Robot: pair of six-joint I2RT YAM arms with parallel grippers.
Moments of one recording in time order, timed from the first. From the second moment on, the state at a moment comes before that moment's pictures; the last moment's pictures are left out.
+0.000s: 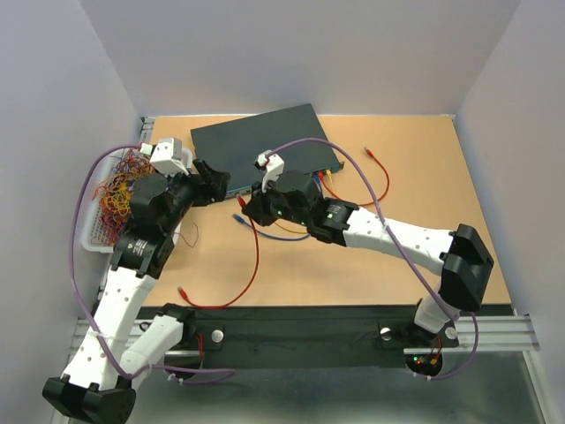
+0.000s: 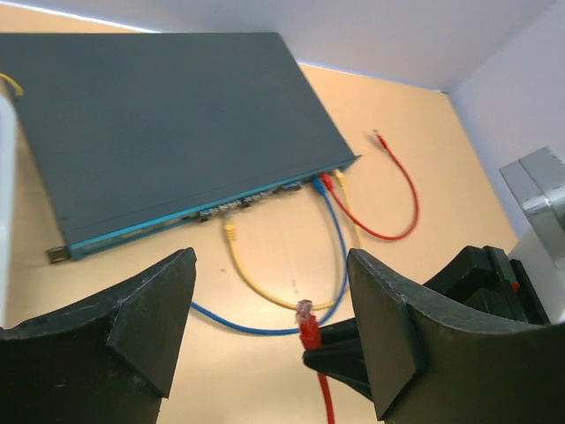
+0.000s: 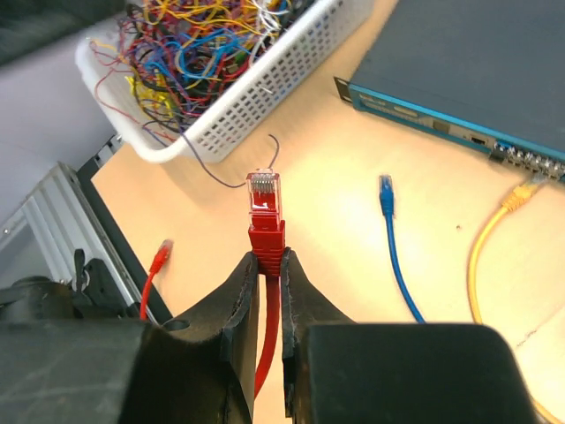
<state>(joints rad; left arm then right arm) -0.28 0.78 0.92 -0.30 0.08 -0.44 1.02 1.62 1.32 -0.02 0.05 0.37</state>
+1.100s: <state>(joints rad) -0.19 0.82 0.82 -0.25 -0.02 -0.31 0.83 2.32 1.90 -0.41 0.13 0.47</state>
